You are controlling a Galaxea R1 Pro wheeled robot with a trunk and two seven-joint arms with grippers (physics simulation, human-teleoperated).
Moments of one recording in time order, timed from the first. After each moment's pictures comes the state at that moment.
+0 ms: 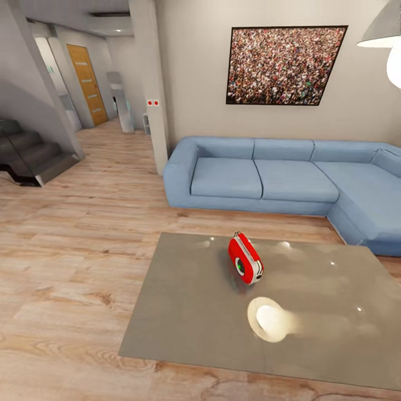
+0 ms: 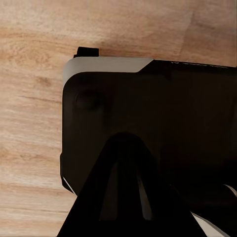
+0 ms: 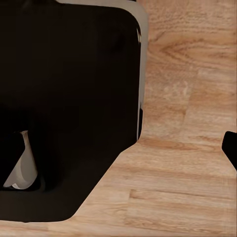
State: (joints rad) left arm -0.29 -0.02 -0.37 -0.01 0.46 -0.03 -0.04; right arm -0.19 -0.10 -0.32 0.03 0.32 -0.06 0.14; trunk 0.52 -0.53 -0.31
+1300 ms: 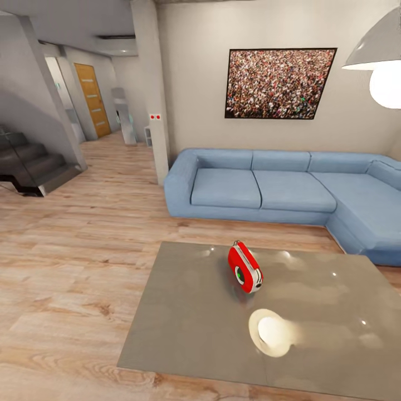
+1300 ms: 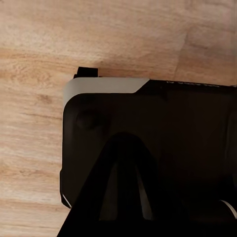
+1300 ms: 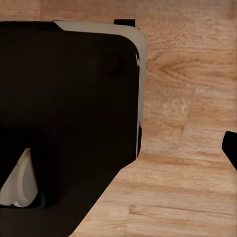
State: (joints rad) left arm -0.29 -0.02 -0.37 -0.01 0.46 -0.03 -0.04; right arm -0.19 -0.10 -0.32 0.03 0.32 -0.06 0.14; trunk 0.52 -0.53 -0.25
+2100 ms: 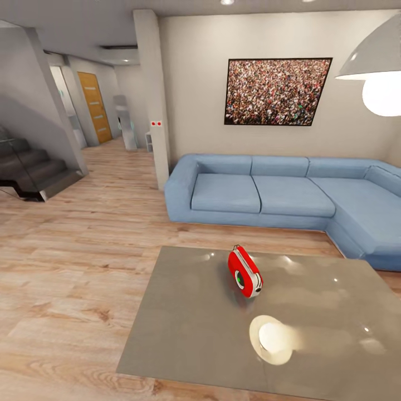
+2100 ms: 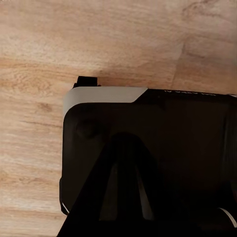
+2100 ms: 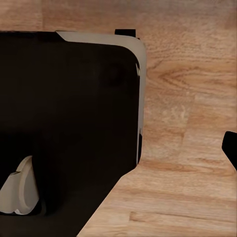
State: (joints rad) left arm -0.29 -0.02 -0.37 -0.01 0.46 -0.03 -0.04; right arm -0.19 -0.10 -0.32 0.03 0.32 -0.06 0.14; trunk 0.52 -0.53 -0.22
